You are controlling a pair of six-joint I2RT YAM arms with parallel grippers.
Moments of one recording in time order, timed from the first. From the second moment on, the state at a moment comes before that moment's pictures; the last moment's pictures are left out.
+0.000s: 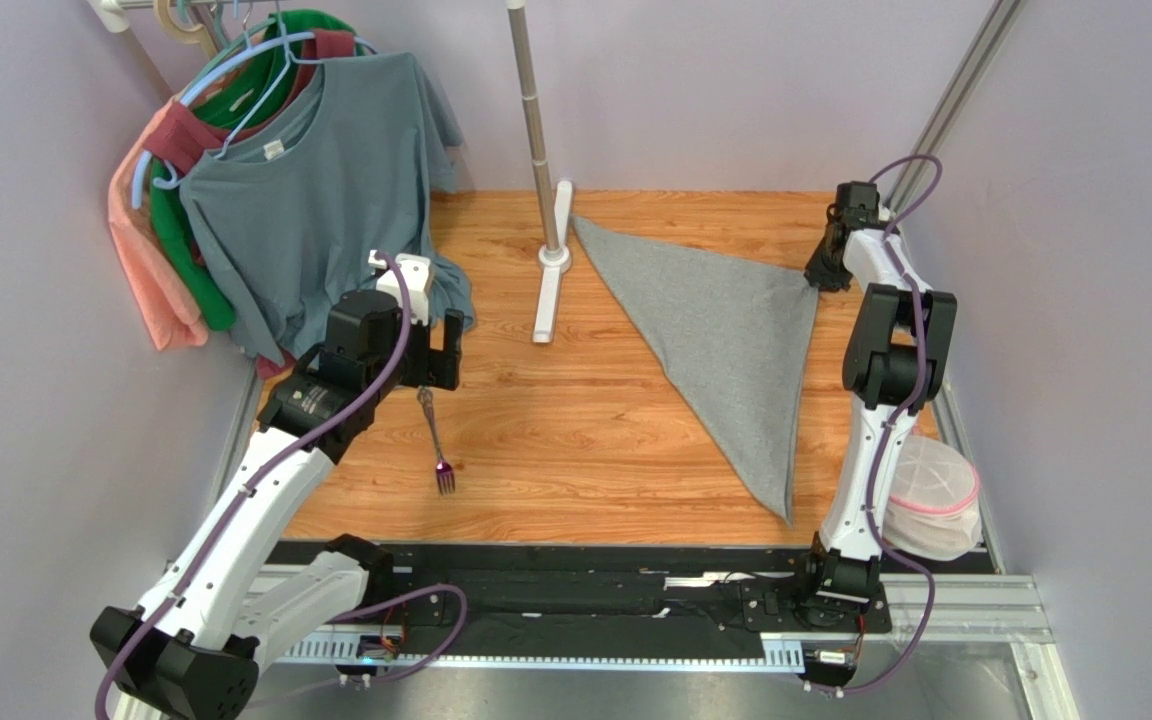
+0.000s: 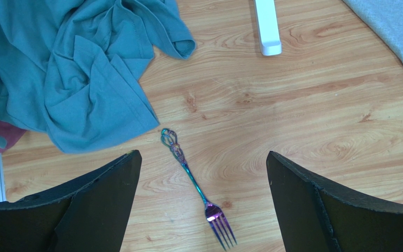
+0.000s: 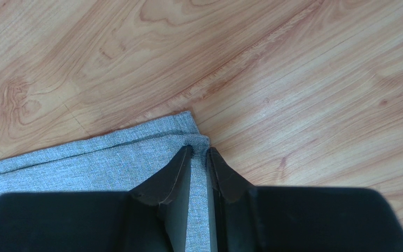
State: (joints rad) left arm -0.39 0.93 0.98 -0.62 -0.16 -0.08; right arm -0.17 2.34 1.93 -0.56 0.13 0.39
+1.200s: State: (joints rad) left arm -0.39 0.96 0.98 -0.62 -0.15 -0.08; right arm -0.15 2.33 1.91 -0.42 0.12 0.29
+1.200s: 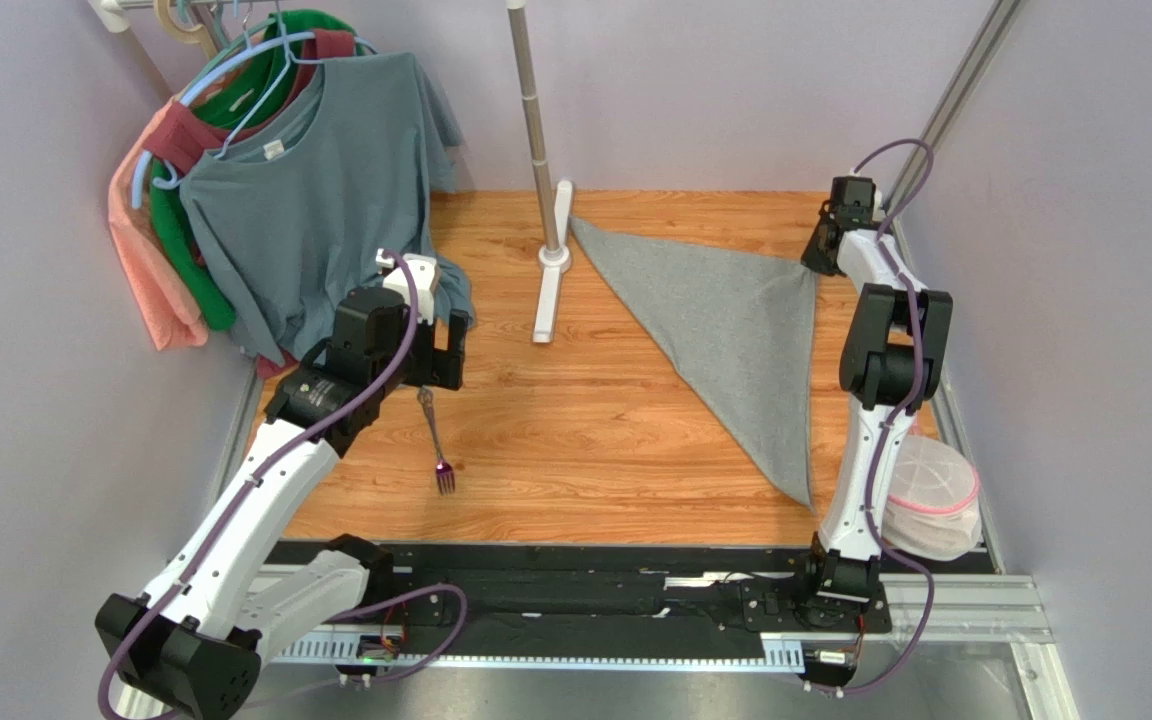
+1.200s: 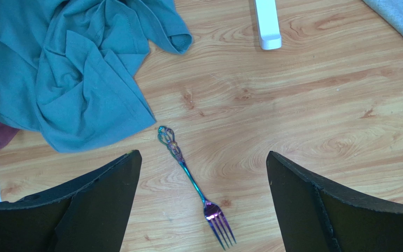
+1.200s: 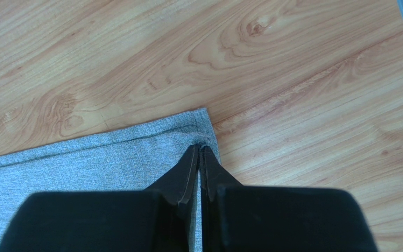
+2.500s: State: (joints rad) left arm -0.20 1.05 0.88 -0.66 -0.24 -0.45; right arm 0.39 1.50 1.25 -0.35 0.04 0.43
